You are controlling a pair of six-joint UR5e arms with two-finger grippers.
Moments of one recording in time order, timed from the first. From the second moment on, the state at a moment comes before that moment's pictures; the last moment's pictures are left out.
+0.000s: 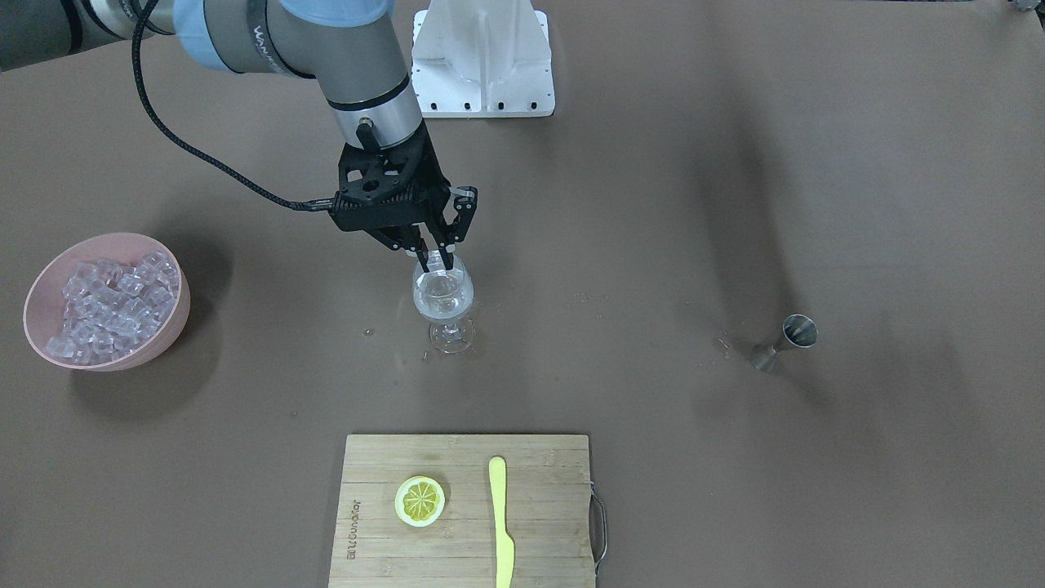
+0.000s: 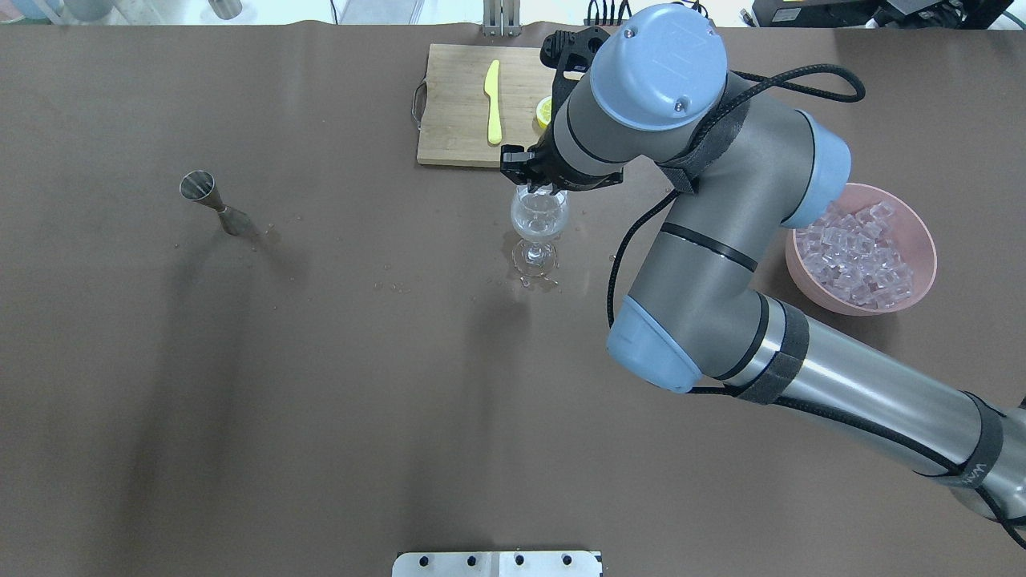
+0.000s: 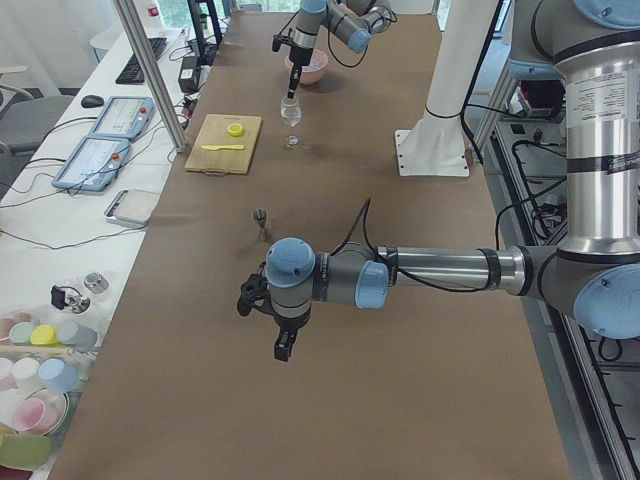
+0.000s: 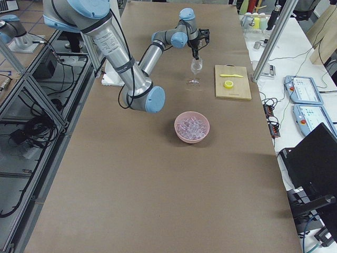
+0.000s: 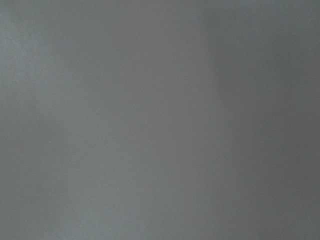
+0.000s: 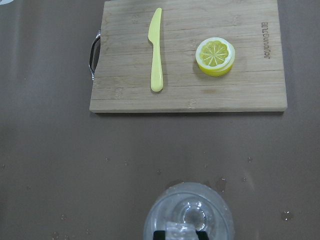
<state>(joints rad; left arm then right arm) -1.56 -1.44 -1.70 -1.67 -2.34 0.15 0.66 -0.81 1.76 -1.54 1.83 1.19</state>
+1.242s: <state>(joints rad) -1.56 -1.44 -1.70 -1.67 -2.34 0.15 0.66 -0.81 1.76 -1.53 1.81 1.19</state>
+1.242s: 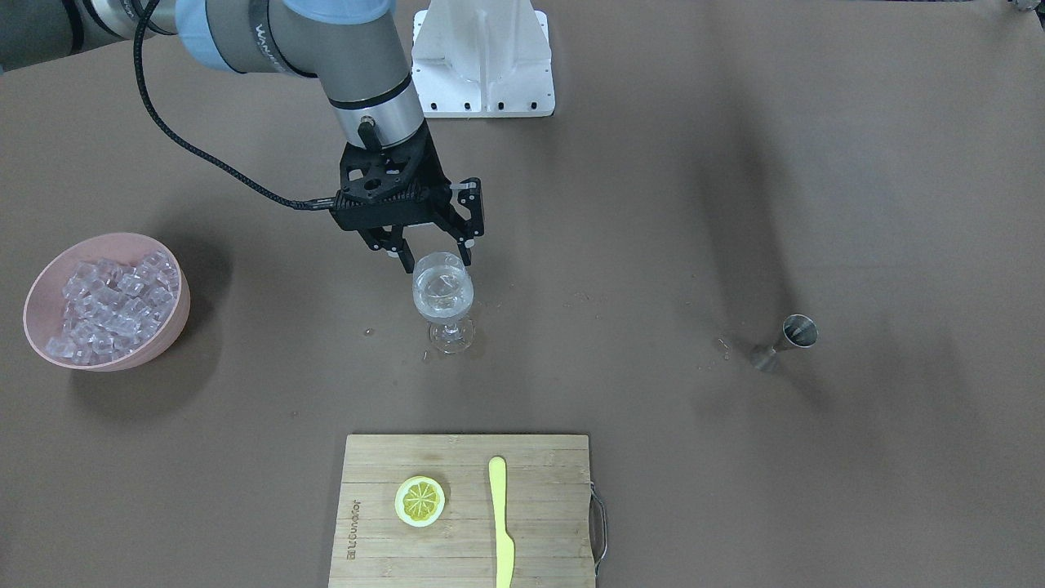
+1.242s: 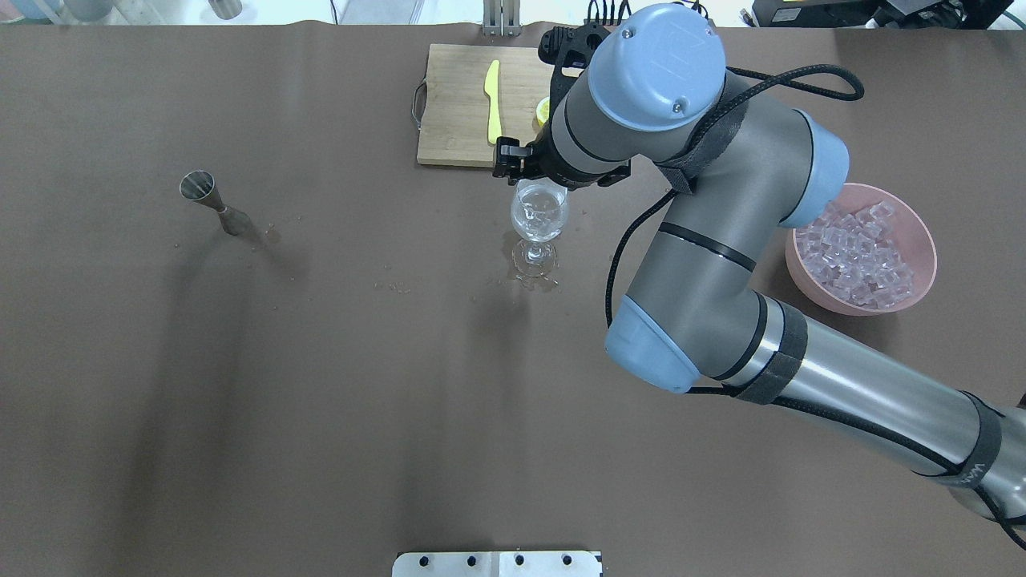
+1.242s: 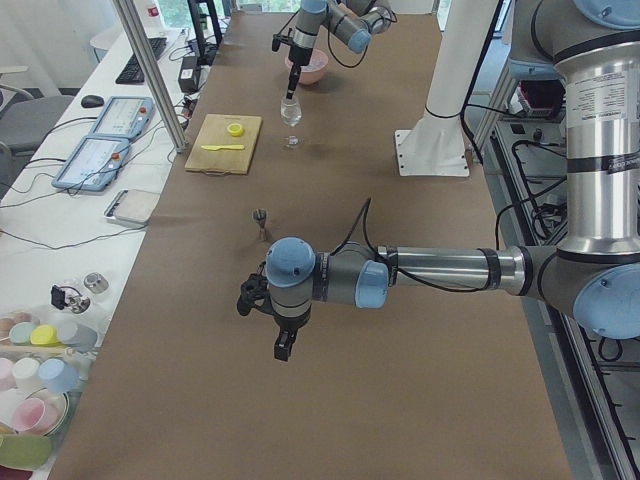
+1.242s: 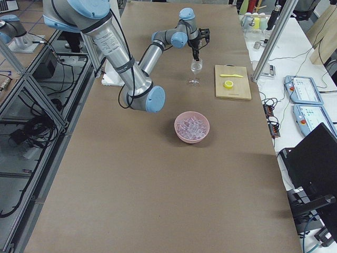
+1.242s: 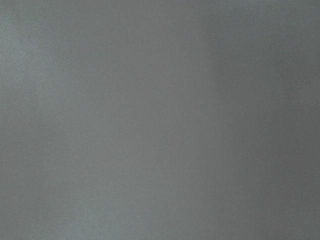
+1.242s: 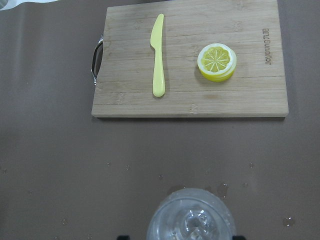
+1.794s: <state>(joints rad) -1.56 -1.44 -1.70 -1.66 -2.34 0.13 0.82 -0.84 1.77 -1.54 2.02 1.15</state>
